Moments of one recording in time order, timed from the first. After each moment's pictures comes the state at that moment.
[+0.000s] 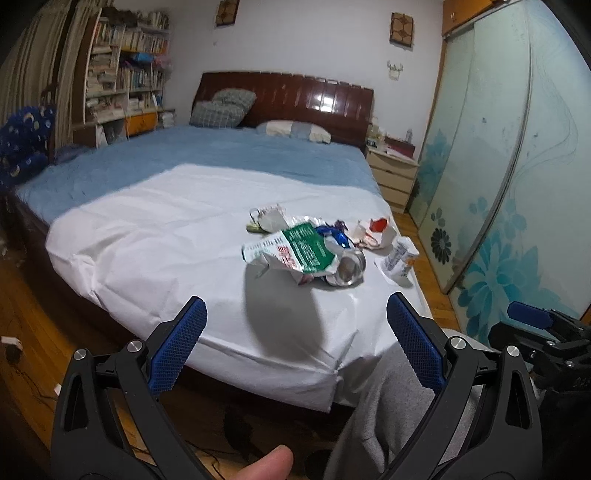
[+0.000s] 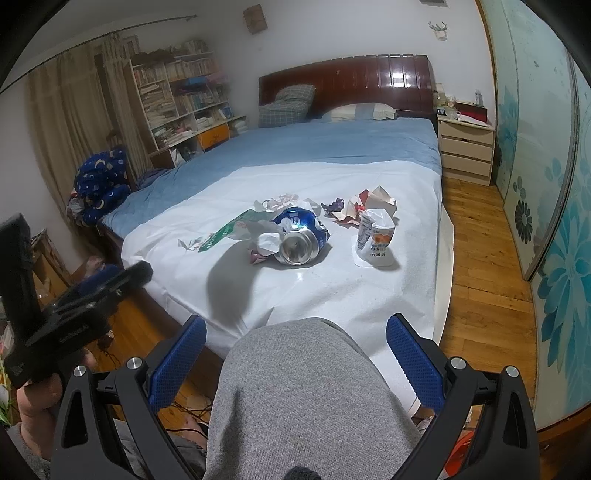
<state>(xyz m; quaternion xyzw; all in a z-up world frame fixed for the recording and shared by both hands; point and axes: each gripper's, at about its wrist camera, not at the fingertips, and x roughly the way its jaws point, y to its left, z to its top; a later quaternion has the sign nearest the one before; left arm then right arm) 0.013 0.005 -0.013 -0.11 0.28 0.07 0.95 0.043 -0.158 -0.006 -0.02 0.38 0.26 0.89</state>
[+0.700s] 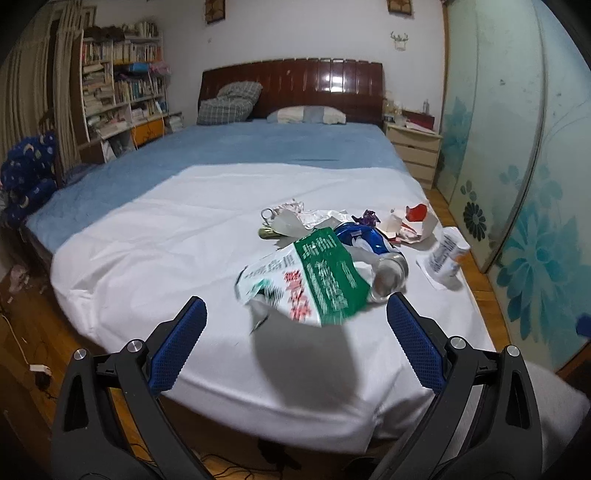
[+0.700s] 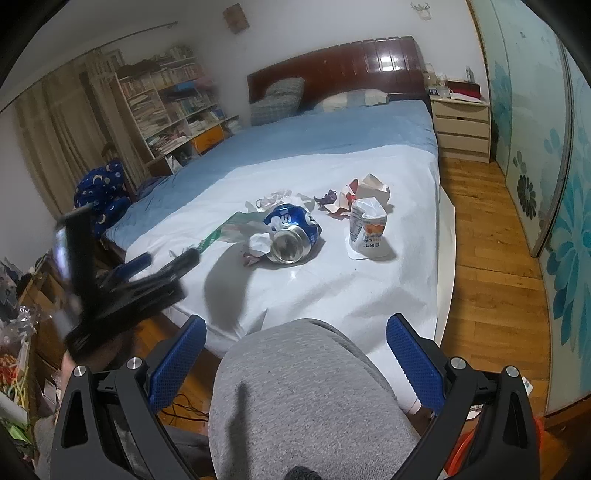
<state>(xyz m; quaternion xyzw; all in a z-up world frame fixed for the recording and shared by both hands) 0.099 0.005 -0.036 -0.04 0.31 0.11 0.94 0.067 -0.175 -0.013 0.03 0.41 0.26 0.87</state>
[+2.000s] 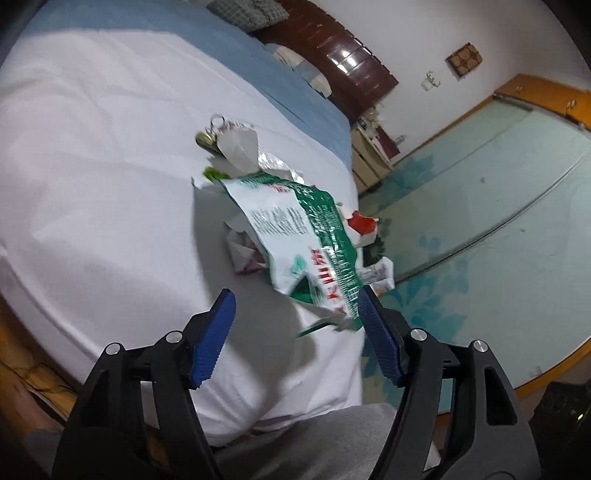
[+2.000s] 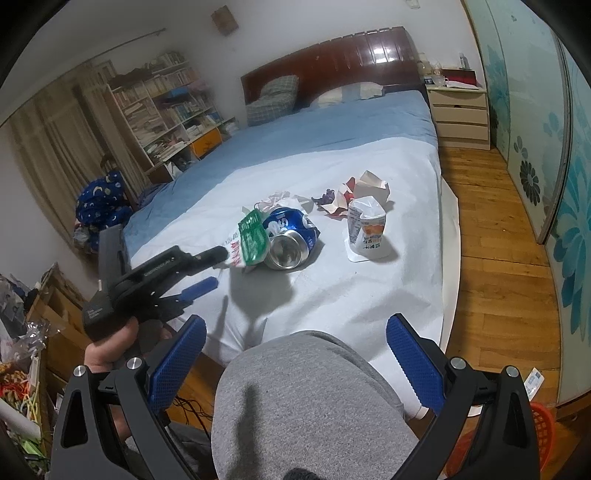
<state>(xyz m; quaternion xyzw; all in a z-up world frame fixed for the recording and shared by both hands) 0.128 0.045 -0.090 -0.39 0.34 -0.05 0.85 0.090 -0.175 -0.023 0.05 0.42 0.26 0.87</state>
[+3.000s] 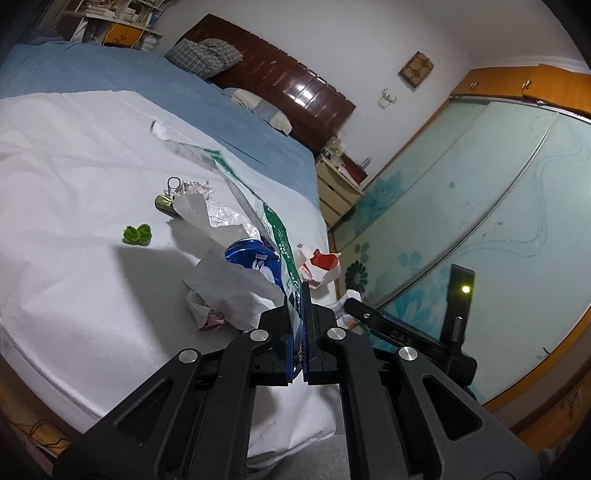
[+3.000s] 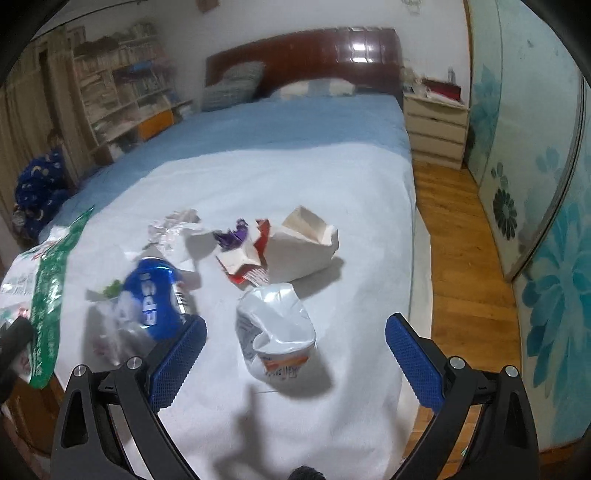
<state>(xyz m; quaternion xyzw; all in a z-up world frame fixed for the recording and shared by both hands) 0.138 0.034 -0.058 -0.32 0.26 -0.07 0.91 0.285 -0.137 -0.101 -0.02 0.44 0.17 0.88</state>
